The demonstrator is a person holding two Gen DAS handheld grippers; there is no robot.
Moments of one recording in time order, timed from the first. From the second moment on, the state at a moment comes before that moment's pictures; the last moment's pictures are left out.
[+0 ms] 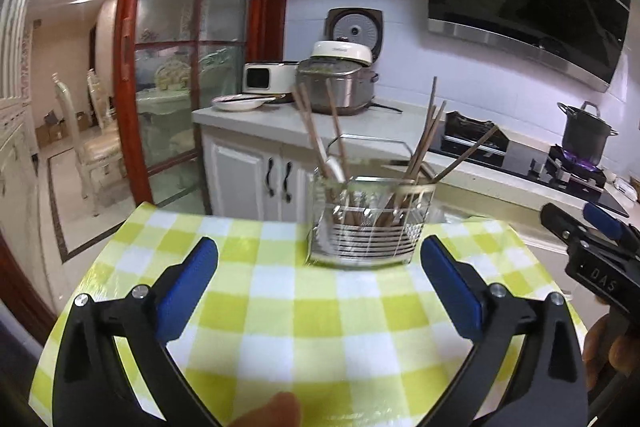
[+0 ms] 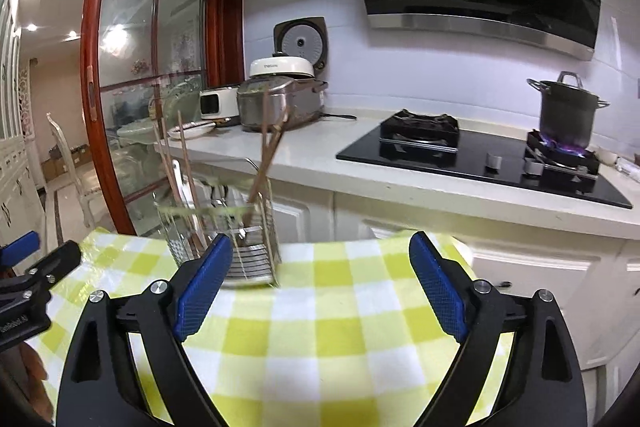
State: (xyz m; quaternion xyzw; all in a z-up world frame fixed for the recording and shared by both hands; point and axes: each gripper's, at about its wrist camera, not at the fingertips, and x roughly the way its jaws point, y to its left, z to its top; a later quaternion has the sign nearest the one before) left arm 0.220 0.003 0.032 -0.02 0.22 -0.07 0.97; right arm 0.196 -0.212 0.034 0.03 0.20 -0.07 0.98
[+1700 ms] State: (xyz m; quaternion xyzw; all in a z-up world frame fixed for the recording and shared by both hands) left arm 0.211 -0.005 0.034 -0.01 0.22 -0.07 0.97; right arm 0.182 -0.205 0.022 0.02 0.21 -0.05 0.98
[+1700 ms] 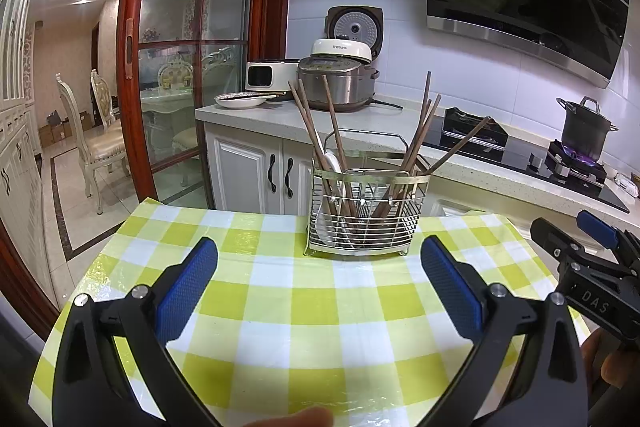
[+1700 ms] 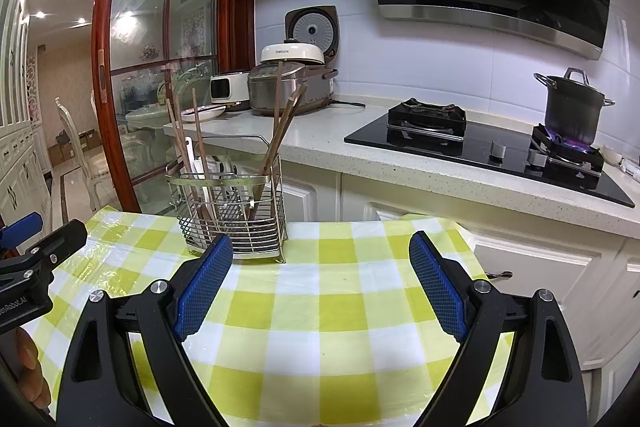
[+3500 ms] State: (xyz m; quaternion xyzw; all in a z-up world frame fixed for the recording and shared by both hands) left arm 0.211 -0.006 0.033 -0.01 0.22 -0.07 0.97; right arm 0.181 -0.208 0.022 0.02 0.21 -0.05 0.98
